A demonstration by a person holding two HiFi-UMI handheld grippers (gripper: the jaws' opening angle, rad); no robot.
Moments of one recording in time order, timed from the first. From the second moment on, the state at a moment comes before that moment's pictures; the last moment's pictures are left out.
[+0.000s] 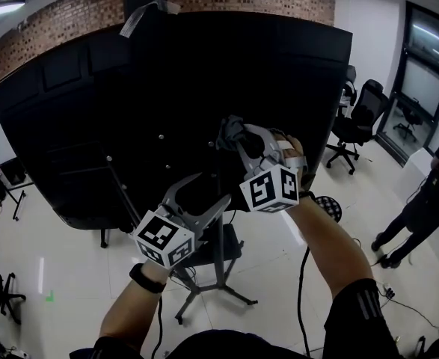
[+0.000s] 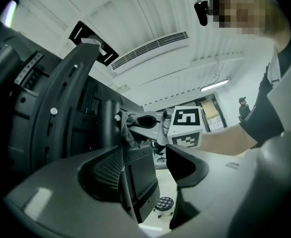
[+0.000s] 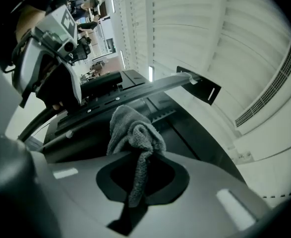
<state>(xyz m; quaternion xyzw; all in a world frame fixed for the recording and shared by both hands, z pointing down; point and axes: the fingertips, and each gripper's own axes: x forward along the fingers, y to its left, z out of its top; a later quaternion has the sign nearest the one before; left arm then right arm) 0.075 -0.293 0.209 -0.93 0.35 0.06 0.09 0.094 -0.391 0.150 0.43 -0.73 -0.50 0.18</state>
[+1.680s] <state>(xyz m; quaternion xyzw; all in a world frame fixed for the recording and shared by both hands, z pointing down) 0.092 -0.284 0.261 -0.91 0.41 0.03 0.05 0.095 -0.392 0.225 0.37 -0.75 -0.51 0.19</state>
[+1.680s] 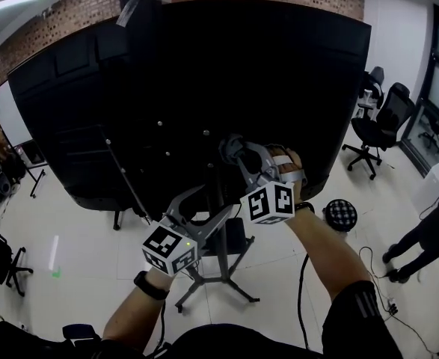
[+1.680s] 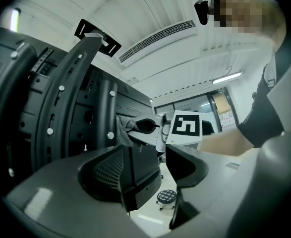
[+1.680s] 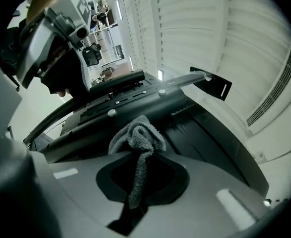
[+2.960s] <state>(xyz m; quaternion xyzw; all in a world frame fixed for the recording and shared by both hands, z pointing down) 0.093 -0.280 0.259 -0.93 0.37 0.06 0.05 0.187 -0.358 0.174 0.47 -0.75 -0.43 0.13</state>
